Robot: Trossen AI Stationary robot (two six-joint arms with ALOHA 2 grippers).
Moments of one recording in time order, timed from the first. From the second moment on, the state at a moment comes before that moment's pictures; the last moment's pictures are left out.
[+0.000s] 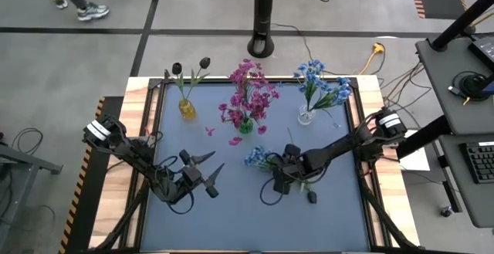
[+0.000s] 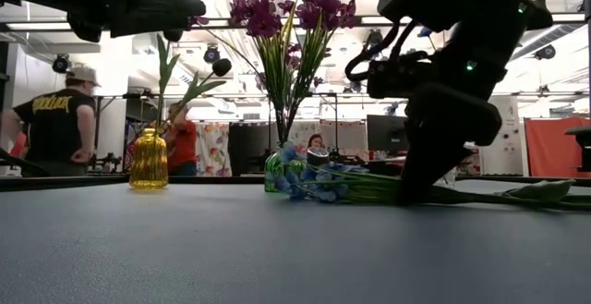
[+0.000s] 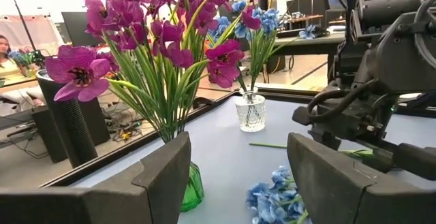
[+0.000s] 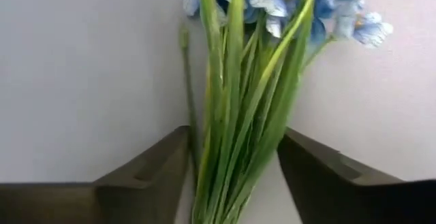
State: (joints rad) left arm -0.72 1.64 0.53 1.20 -1.42 0.17; right arm 0.30 1.79 0.93 -0.32 0.31 0.56
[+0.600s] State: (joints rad) left arm -0.73 1.64 0.53 1.20 -1.42 0.16; right arm 0.33 1.70 0.93 -0.16 0.28 0.53
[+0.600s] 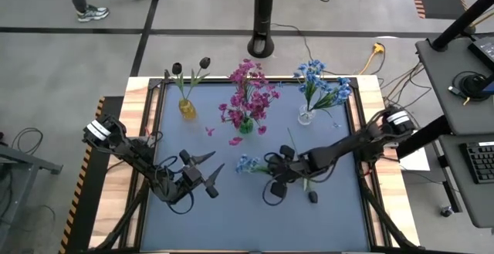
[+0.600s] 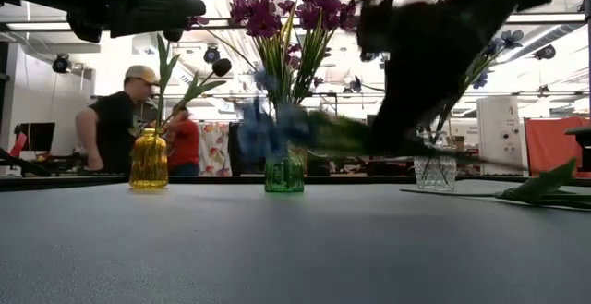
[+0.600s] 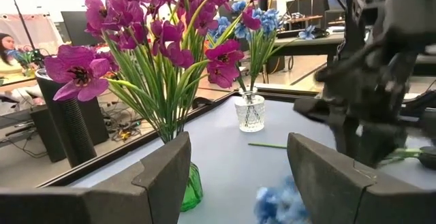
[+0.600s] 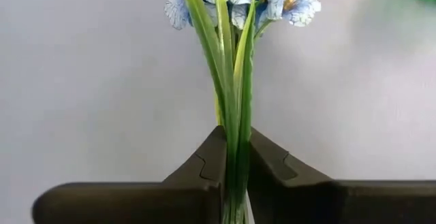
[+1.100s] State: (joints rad) left arm -0.74 1.64 0.53 1.20 -1.42 0.15; right arm 0.35 1.42 0.71 0.39 0.47 0.24
